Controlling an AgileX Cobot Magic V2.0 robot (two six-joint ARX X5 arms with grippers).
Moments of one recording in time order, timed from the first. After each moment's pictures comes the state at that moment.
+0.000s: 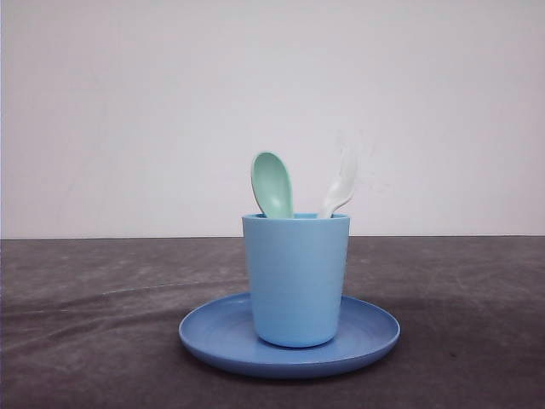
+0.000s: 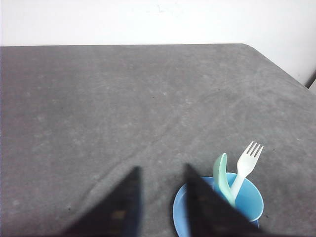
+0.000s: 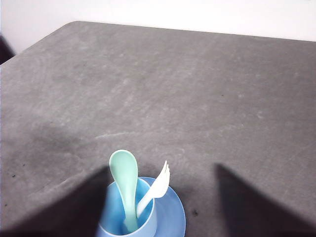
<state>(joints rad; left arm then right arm) -0.81 0.56 0.82 -0.59 -0.29 -0.30 0.96 0.69 0.80 -0.48 0.34 0.36</state>
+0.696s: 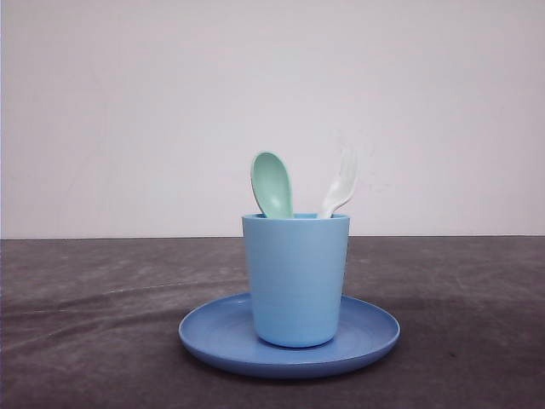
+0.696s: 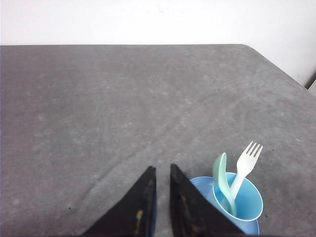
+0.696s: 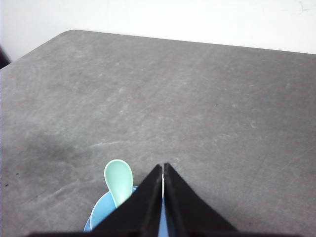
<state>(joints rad) -0.81 0.55 0.82 -0.60 -0.29 -0.30 0.96 0.69 0.80 -0.45 0.37 0.34</state>
